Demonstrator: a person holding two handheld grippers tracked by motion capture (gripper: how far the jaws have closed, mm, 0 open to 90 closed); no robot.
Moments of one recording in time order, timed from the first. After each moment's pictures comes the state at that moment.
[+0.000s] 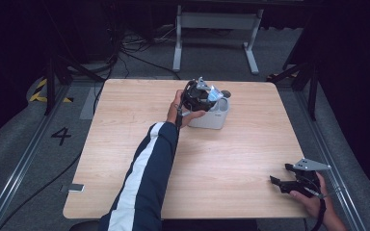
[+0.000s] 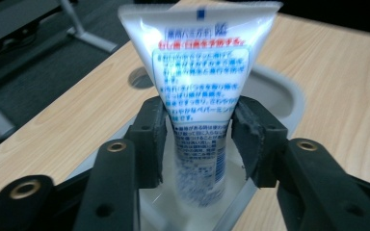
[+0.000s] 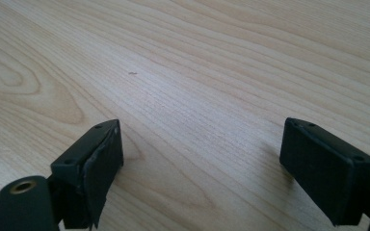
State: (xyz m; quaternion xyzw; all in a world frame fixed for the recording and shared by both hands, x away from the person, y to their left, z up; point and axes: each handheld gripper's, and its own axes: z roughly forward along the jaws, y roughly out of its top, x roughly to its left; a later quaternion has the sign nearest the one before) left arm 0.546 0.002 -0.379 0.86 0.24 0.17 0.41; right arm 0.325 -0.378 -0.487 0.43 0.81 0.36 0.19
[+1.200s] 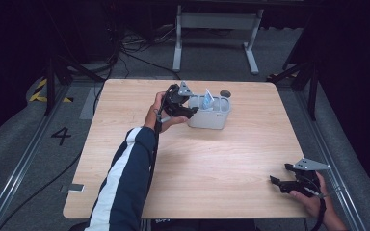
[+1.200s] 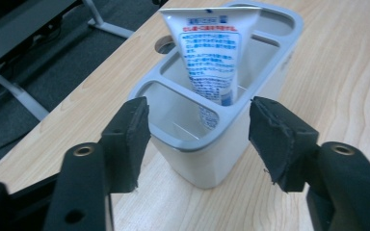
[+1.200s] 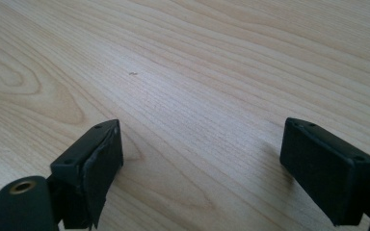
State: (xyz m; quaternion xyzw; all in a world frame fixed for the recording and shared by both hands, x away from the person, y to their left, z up) left arm 0.509 0.058 -0.362 0.87 0.22 0.21 0.38; right arm 0.326 -0.378 -0.487 0.43 0.81 0.36 0.19
